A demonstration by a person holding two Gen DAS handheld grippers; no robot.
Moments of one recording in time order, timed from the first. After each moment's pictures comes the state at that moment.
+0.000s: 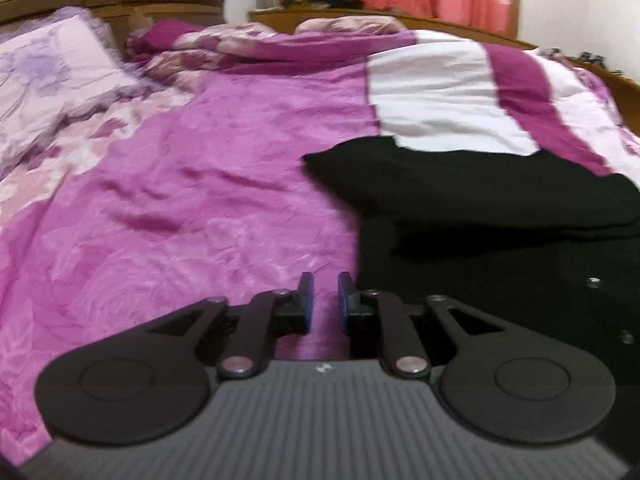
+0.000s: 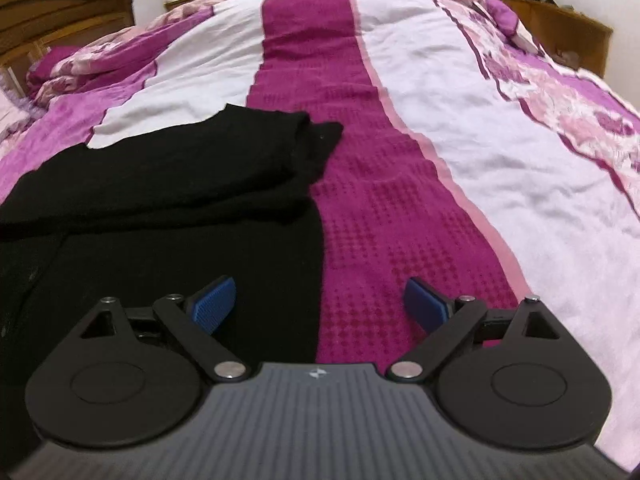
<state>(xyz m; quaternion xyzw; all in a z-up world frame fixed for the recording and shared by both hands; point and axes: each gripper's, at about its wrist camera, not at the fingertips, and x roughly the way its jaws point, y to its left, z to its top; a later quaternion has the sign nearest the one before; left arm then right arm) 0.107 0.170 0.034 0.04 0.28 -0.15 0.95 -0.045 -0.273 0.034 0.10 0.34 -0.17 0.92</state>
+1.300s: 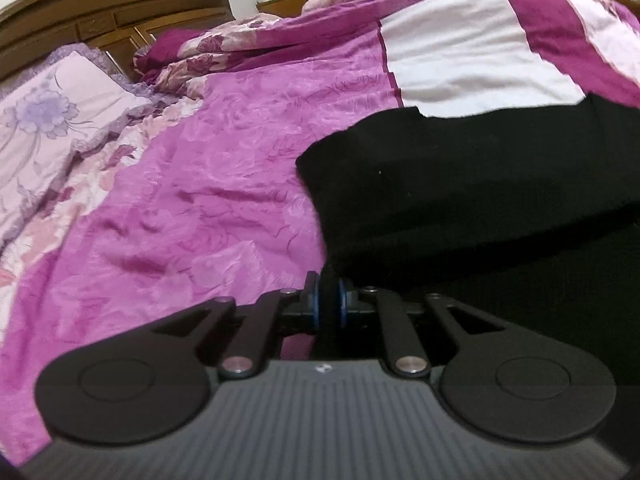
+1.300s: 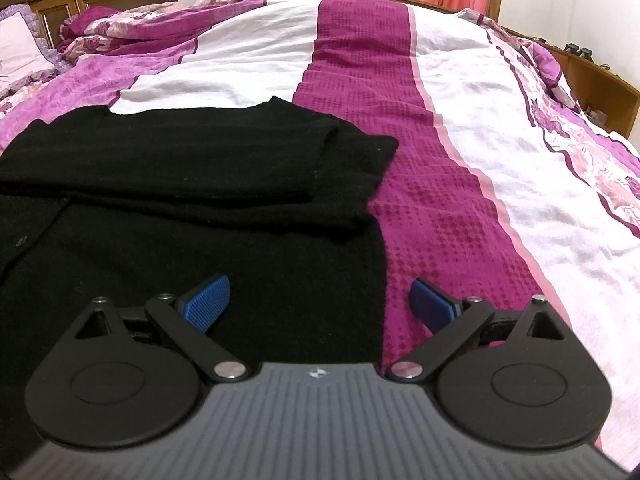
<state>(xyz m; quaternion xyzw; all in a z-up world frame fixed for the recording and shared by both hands) 0.142 0.113 0.020 0.15 0.31 -0.07 0.94 -0.010 -0.245 0.021 0.00 0.33 -0.13 0.93</state>
